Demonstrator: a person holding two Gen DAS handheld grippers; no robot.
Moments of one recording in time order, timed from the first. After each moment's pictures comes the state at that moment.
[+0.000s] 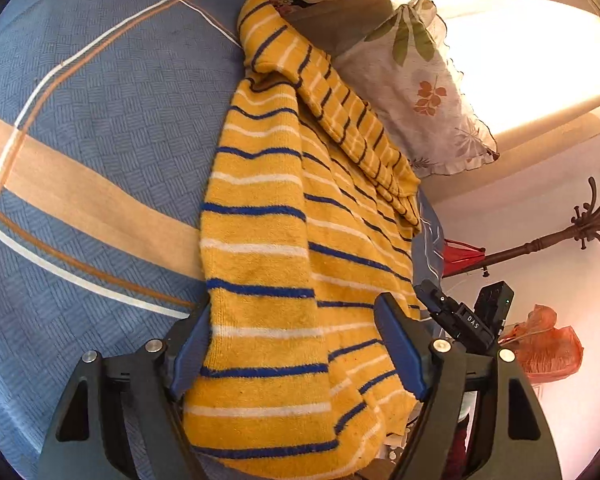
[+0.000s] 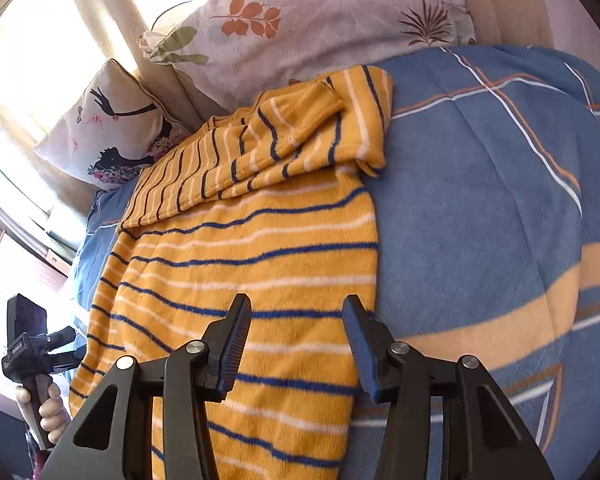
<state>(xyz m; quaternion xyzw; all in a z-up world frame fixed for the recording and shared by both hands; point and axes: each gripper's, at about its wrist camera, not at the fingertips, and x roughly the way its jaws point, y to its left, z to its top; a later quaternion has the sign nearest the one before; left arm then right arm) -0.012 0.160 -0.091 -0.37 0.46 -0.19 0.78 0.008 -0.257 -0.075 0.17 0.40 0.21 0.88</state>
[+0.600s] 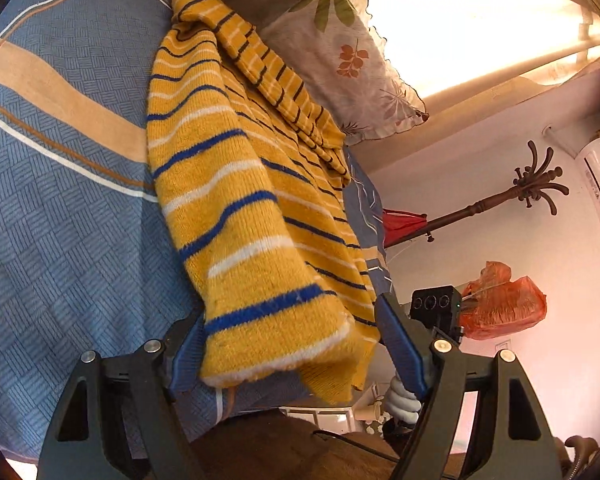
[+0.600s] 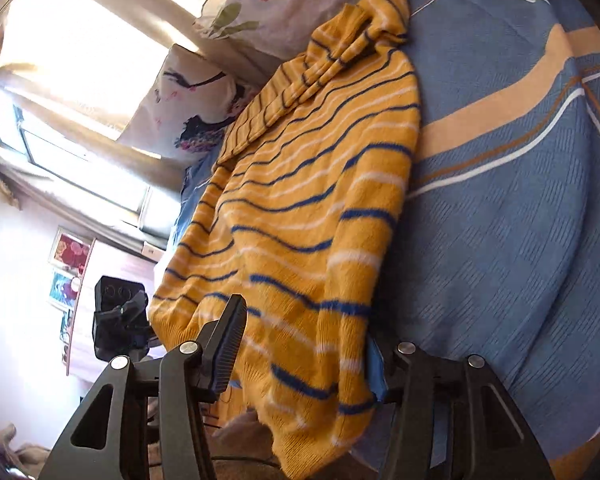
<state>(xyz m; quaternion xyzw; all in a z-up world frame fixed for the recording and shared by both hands) -0.082 0.121 -0.095 -0.38 0.42 -0.29 0.77 -0.089 -0.250 -0.123 0.28 0.42 0.38 0.78</state>
